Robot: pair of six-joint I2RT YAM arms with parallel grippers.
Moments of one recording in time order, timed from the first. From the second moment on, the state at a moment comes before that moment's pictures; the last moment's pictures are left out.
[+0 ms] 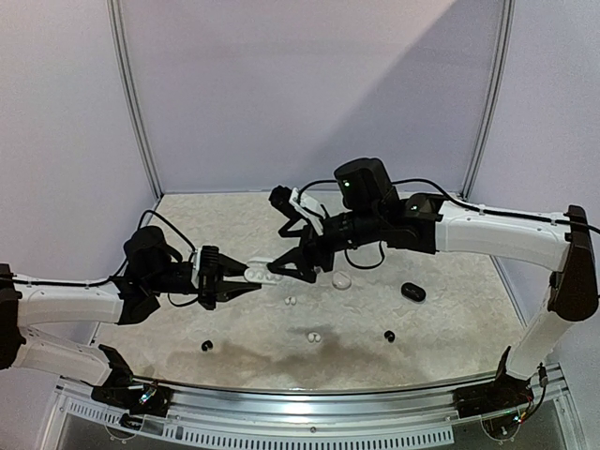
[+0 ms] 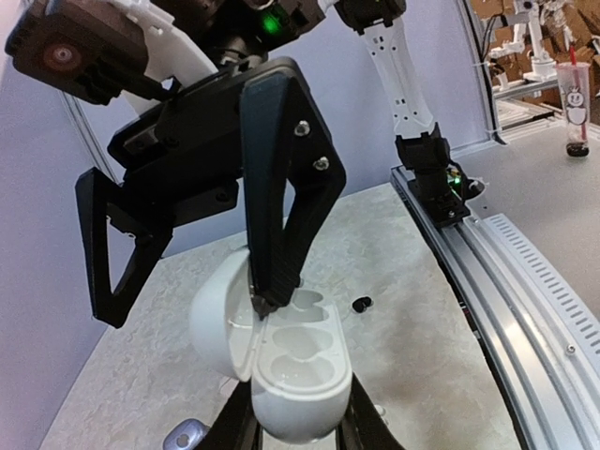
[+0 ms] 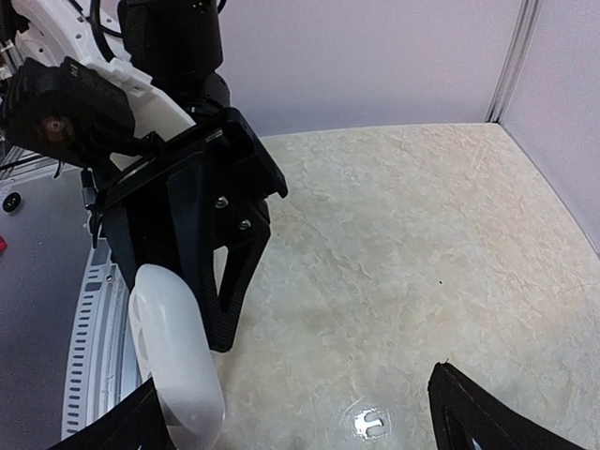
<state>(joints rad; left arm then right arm) -0.68 1.17 0.42 0.72 0.84 0.40 0.99 1.68 1.41 -0.20 -0.38 -0.16</state>
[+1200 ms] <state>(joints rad) -0.67 1.18 0.41 0.76 0.85 0.16 0.97 1.67 1.46 -0.20 -0.50 -0.14</state>
